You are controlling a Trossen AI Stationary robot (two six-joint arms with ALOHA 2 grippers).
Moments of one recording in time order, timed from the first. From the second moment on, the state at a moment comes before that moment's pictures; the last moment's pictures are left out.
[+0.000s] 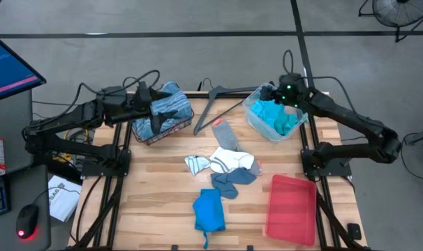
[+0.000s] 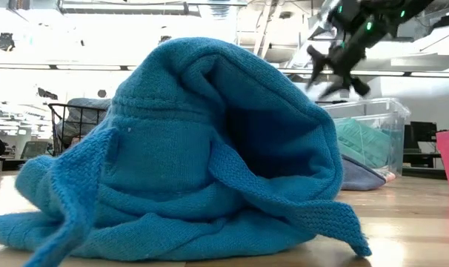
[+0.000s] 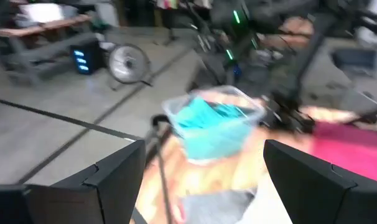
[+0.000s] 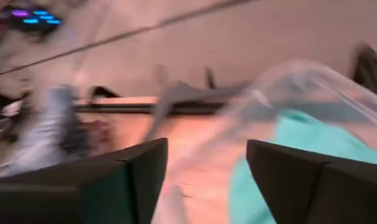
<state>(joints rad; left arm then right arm) 0.17 0.92 1.13 -0.41 -0.25 0.00 -0.71 1.11 0.88 -0.37 0.12 0.75</state>
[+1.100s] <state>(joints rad) -0.38 1.45 0.82 0.13 -0.24 -0.42 0.02 1.11 1.07 -0.43 0.30 0.70</state>
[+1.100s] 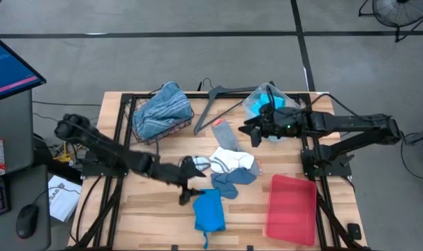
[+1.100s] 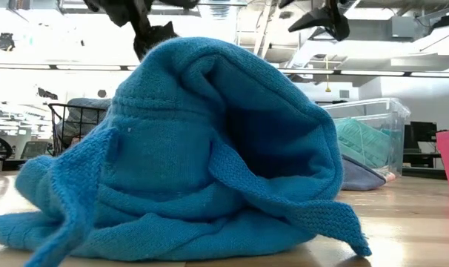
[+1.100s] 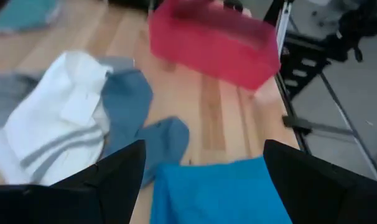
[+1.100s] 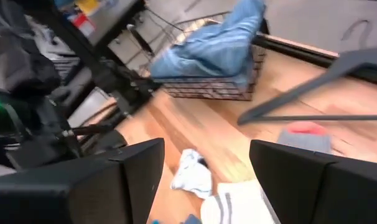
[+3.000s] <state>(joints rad) -0.34 1.51 0.82 0.25 -0.47 -0.12 0.37 1.20 1.07 -0.44 0.45 0.61</state>
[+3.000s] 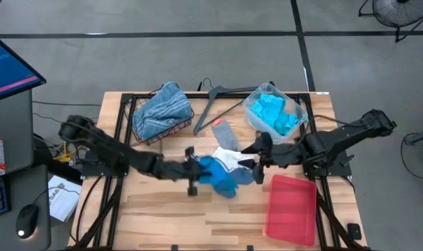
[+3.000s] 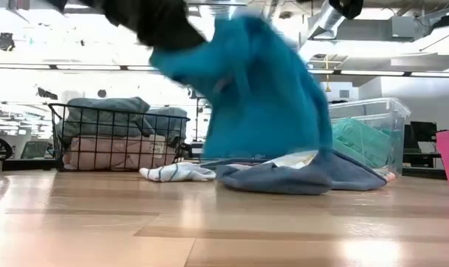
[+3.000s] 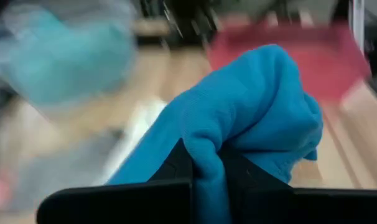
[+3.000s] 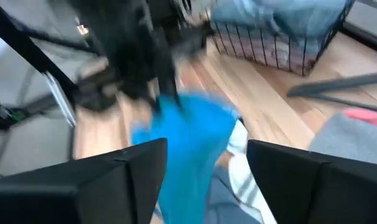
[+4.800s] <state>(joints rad) -0.15 1.23 0.82 0.24 -0.52 0.07 0.05 1.48 1.13 -0.04 0.25 0.40</state>
